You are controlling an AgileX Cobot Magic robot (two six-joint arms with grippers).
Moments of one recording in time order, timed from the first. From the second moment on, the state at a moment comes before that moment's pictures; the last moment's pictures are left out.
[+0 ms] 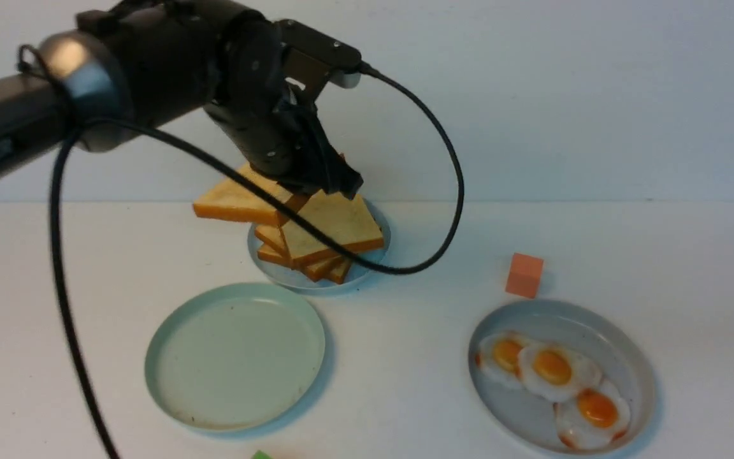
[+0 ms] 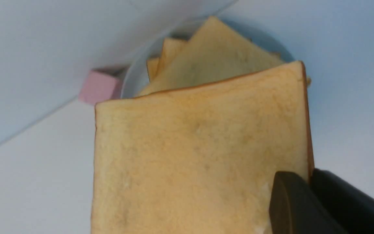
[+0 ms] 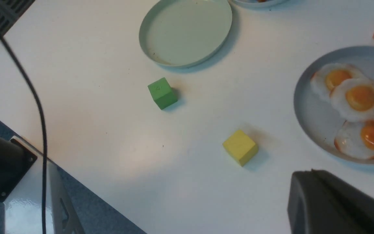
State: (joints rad) right arm 0.34 0.62 -0.95 0.43 1.14 -0.16; left arm -0.47 1.80 -1.56 0.14 0.77 0.05
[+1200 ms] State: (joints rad) right arm 0.34 0.66 -0.95 0.48 1.00 -0.24; left arm -0.47 1.64 -0.97 0.01 0.36 0.12
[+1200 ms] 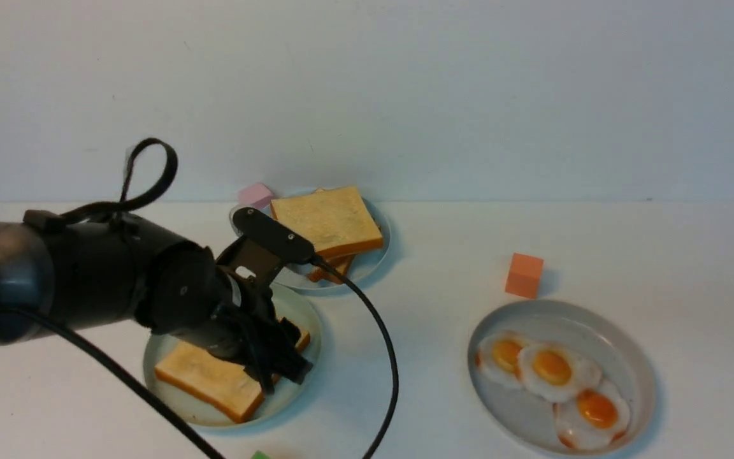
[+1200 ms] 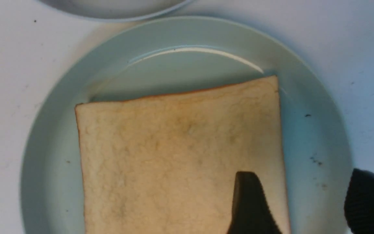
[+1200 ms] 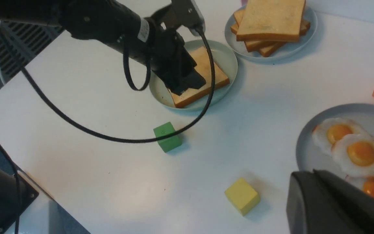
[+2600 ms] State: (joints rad) right arm 0.35 1.87 -1.14 0.06 0.70 -0.46; left arm -0.47 0.28 -0.54 -0.32 0.46 0.15
